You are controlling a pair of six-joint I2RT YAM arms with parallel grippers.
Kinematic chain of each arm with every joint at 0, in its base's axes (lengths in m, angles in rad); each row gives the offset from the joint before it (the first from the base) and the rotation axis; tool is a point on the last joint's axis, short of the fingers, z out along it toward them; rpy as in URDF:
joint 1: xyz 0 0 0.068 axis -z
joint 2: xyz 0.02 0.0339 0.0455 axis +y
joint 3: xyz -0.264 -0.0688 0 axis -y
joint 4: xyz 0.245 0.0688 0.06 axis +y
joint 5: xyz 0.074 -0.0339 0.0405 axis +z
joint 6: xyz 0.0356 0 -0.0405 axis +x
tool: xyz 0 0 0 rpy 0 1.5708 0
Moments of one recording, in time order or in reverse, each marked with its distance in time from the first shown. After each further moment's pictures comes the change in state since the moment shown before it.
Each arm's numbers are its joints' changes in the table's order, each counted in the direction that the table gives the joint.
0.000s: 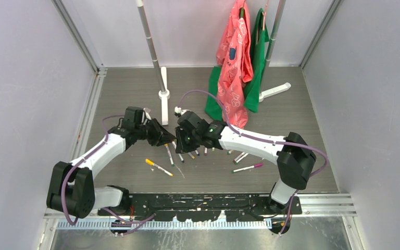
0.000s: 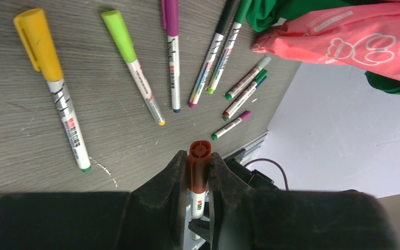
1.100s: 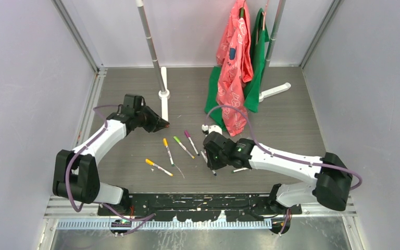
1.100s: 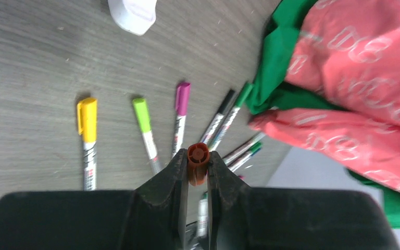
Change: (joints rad) left arm -0.051 0.128 0.181 0.067 0.222 -0.099; right arm -0.022 -0.350 -0.413 0.100 -0.170 -0.023
